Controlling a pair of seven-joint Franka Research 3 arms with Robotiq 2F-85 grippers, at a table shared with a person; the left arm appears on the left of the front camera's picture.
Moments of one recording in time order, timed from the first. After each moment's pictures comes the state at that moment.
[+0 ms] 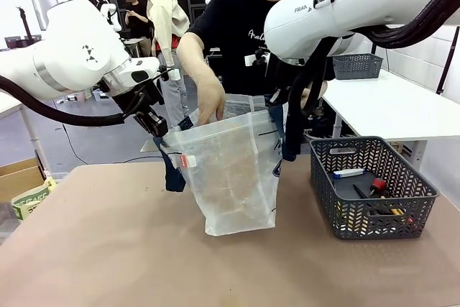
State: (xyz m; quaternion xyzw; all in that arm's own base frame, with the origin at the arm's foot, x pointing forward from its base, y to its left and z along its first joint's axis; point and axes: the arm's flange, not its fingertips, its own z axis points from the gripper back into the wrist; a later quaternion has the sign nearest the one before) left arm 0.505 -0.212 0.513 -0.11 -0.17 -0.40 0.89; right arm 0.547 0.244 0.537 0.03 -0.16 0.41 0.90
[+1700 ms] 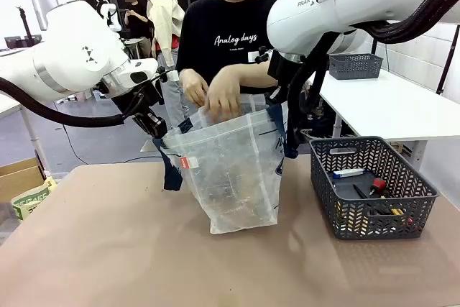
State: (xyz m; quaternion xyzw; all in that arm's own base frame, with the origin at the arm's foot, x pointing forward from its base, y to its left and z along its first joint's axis) left arm 0.508 -0.209 0.509 -0.11 -0.16 -0.40 0.90; right arm 0.550 0.240 0.540 0.05 -0.16 0.38 0.91
